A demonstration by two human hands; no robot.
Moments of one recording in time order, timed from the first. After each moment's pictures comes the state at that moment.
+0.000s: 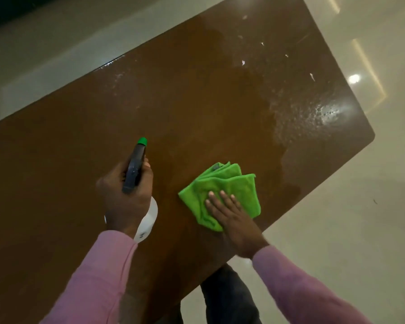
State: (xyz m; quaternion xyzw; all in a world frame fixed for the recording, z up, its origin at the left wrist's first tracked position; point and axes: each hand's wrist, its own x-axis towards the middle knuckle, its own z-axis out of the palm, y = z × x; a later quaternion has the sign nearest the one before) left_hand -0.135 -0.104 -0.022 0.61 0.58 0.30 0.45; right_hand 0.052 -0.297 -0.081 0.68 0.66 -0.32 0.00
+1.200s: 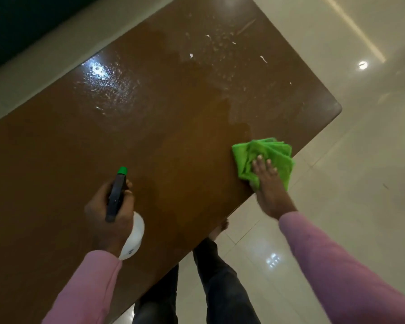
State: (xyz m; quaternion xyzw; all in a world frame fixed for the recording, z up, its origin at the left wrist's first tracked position) left_hand -0.111 -0.208 -0.011 0.59 0.61 0.24 0.46; right_hand 0.208 -0.380 -0.091 0.83 0.48 -0.30 -0.02
